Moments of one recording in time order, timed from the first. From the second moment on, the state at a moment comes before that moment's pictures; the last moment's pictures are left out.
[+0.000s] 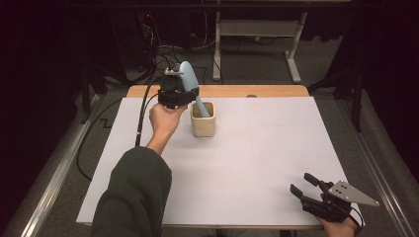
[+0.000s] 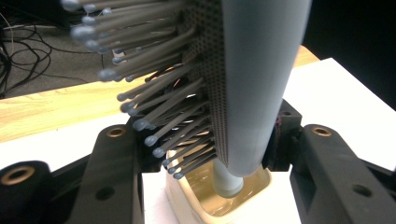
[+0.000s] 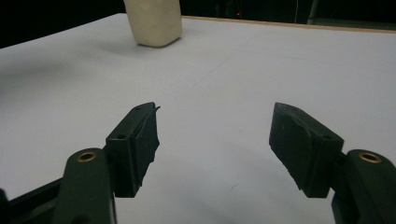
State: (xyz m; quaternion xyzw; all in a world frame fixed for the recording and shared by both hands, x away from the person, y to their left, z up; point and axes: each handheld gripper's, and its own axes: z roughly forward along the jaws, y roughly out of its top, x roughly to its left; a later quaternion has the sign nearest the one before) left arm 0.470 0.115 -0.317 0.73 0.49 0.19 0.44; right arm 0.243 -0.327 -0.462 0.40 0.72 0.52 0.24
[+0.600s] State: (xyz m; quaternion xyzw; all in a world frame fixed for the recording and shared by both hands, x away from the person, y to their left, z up) left arm 0.470 0.110 -0.324 0.73 0.49 0.18 0.44; right arm 0.243 -0.327 -0.462 0.40 0.72 0.52 0.24
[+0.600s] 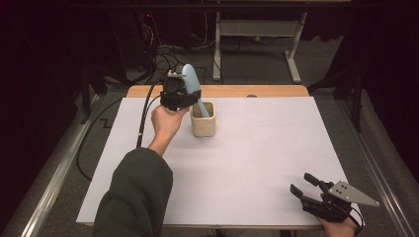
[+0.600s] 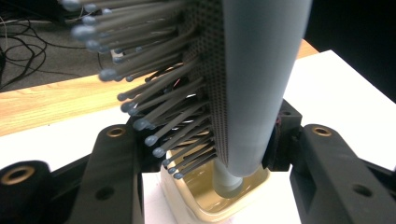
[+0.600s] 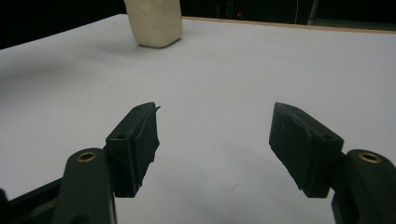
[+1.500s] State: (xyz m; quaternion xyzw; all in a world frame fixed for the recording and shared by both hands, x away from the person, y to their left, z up) left arm 0.470 0.109 -0.340 0.73 0.49 0.16 0.44; right arm 0.243 -0.327 -0.462 0.40 0.72 0.52 0.24
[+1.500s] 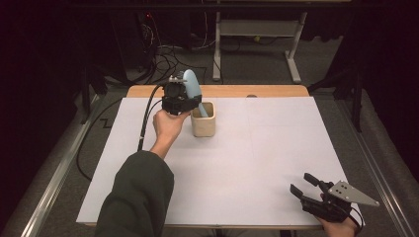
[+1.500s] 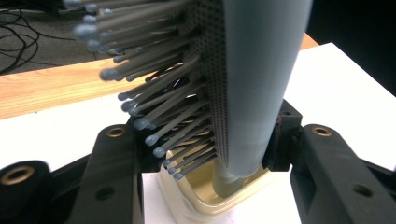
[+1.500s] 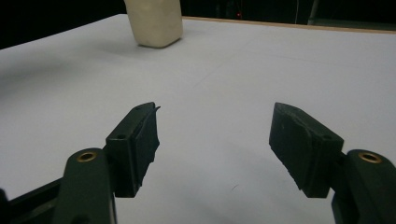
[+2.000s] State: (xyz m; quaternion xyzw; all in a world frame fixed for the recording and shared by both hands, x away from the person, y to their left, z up) left arm 0.470 0.103 -0.351 0.74 0.49 0.17 0.43; right arm 0.243 -0.327 -0.462 0.40 0.72 0.52 0.24
